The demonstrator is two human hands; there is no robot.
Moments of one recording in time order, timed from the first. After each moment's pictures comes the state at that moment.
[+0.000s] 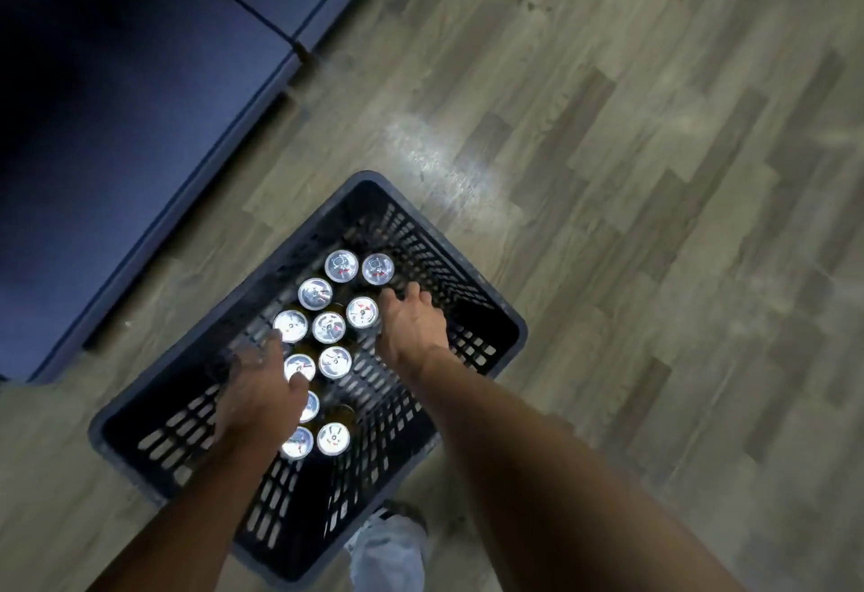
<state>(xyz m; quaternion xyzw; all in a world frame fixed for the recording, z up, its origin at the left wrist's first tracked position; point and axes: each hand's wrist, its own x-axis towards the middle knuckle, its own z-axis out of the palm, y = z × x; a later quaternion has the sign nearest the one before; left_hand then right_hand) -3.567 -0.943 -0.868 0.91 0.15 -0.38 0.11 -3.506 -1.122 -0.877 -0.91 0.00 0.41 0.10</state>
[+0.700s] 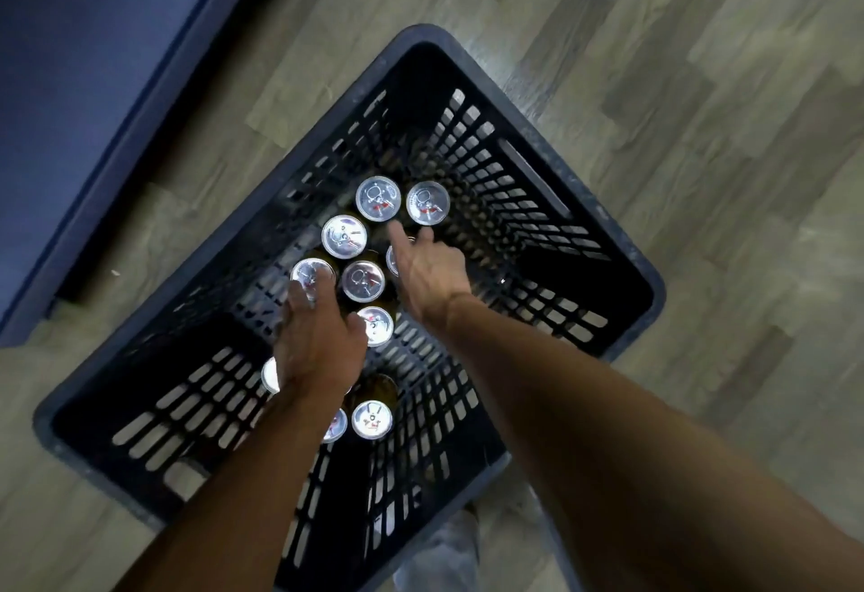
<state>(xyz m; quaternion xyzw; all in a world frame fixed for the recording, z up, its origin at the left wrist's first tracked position) -3.575 -0.956 -1.018 0.91 0.16 -0.35 0.12 -3.521 -1.093 -1.046 -0.93 -0.08 0.37 0.00</state>
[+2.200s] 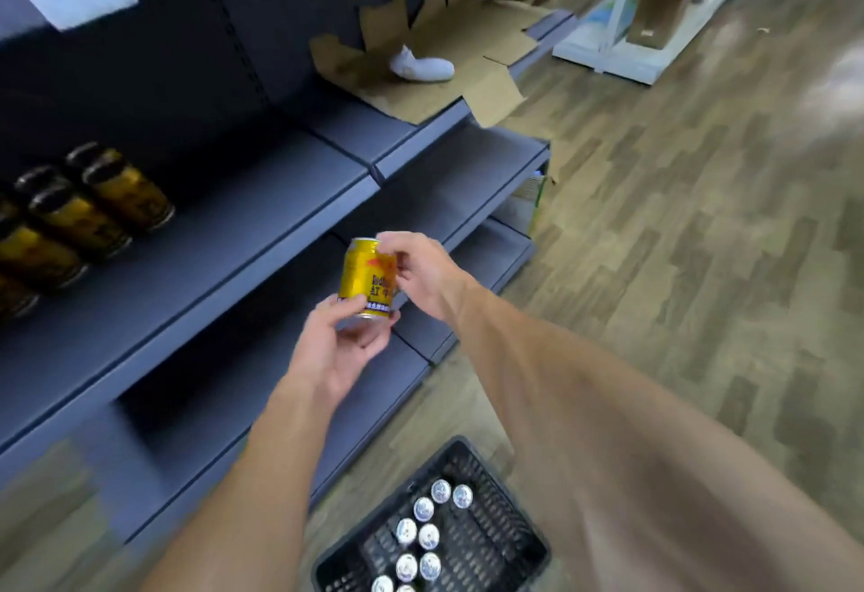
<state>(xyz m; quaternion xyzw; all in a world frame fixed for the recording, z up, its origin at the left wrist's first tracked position) -3.346 -0.954 -0.245 0.42 0.29 -0.09 0.86 -3.255 -1.067 -0.242 -0.53 0.11 0.27 0.80</state>
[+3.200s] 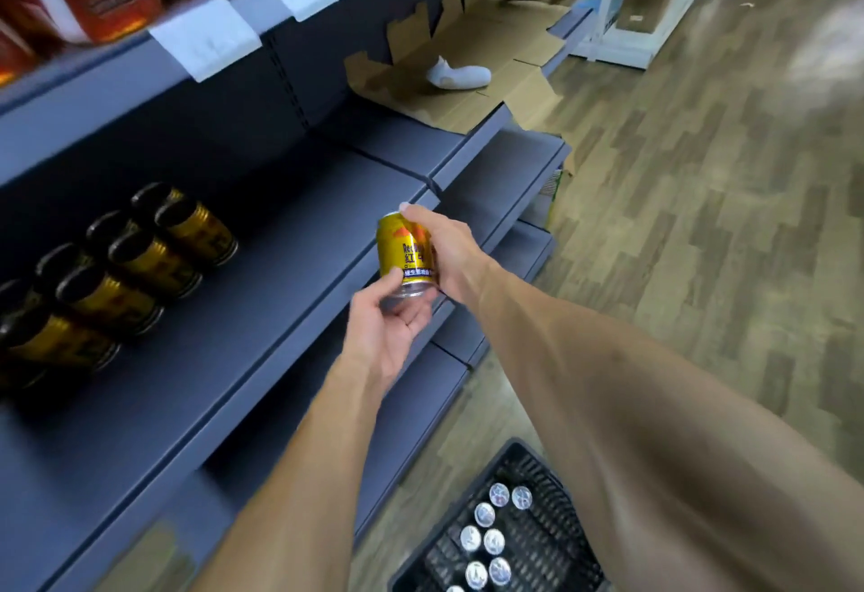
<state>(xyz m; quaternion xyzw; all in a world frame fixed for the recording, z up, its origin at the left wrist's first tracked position) -3.308 -0.889 -0.211 0.41 0.23 -0.11 0.88 -3.224 -0.989 -0.205 -0.53 0.16 0.19 0.81</state>
